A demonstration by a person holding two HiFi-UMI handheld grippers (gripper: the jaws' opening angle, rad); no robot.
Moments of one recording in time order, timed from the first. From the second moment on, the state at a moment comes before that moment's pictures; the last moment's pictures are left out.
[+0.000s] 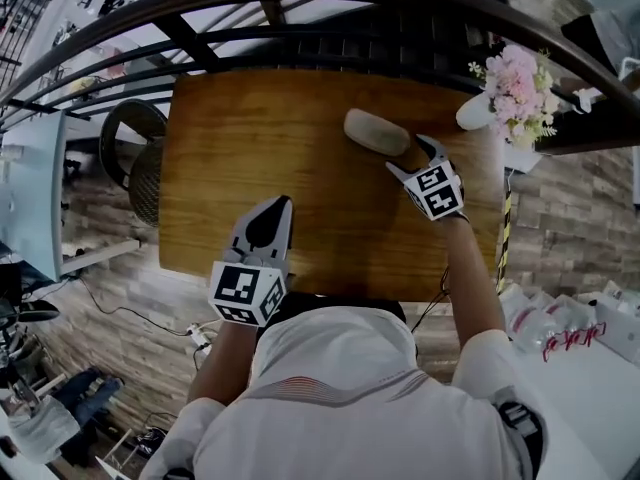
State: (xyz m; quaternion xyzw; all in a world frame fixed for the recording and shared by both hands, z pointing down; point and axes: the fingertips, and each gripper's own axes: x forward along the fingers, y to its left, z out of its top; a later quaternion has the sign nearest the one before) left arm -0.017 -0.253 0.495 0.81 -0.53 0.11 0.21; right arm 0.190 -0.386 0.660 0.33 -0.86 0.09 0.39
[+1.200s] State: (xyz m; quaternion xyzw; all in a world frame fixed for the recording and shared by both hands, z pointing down) left arm -0.025 -0.252 0.487 0.82 -0.52 0.10 0.21; right arm 0.163 -0.354 0.598 0.36 -0.88 0.23 0.21
